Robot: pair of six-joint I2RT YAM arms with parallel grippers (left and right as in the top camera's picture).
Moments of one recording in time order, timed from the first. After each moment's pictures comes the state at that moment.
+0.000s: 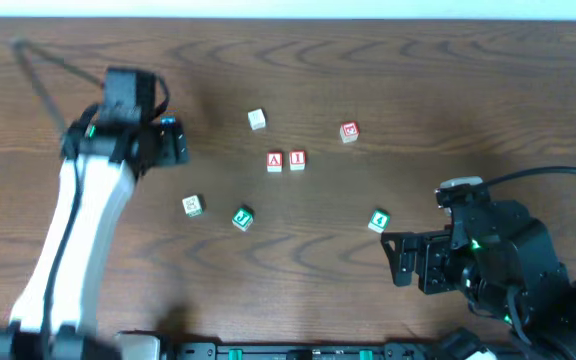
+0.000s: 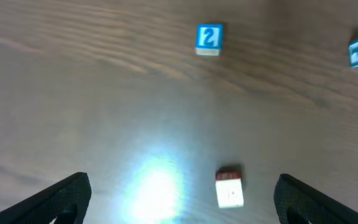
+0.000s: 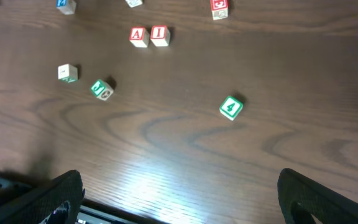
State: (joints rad) left arm -0.09 1.54 1.36 -1.00 -0.20 -0.19; right arm 0.56 0.84 1.26 -1.31 0.03 0.47
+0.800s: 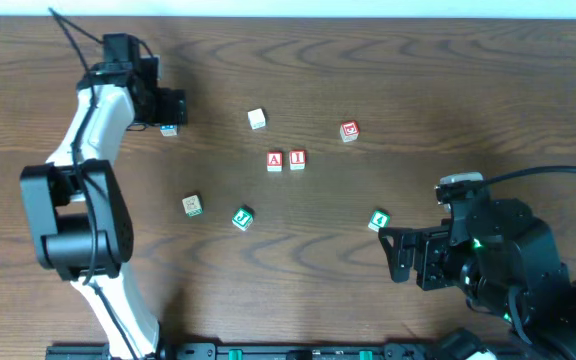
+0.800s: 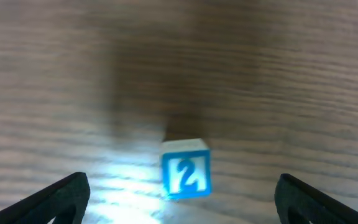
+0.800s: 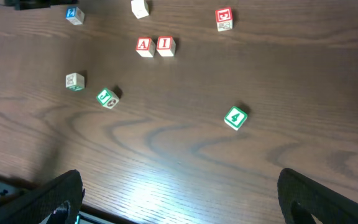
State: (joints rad) left arm 0.07 2.07 1.56 -0.68 0.10 0.02; right arm 0.56 0.84 1.26 -1.27 0.02 0.47
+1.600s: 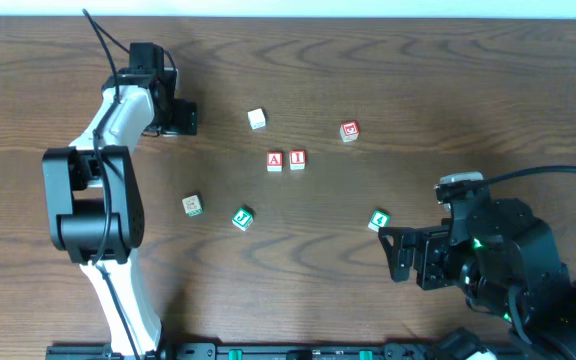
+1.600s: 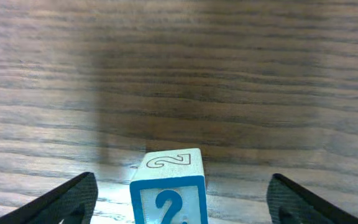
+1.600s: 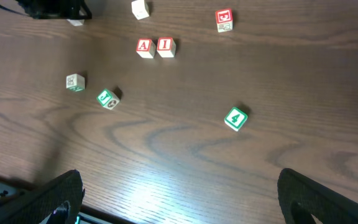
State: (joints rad) left arm 0.02 2.16 1.57 -0.67 -0.01 0.02; right arm 0.56 0.84 1.26 -1.26 0.03 0.47
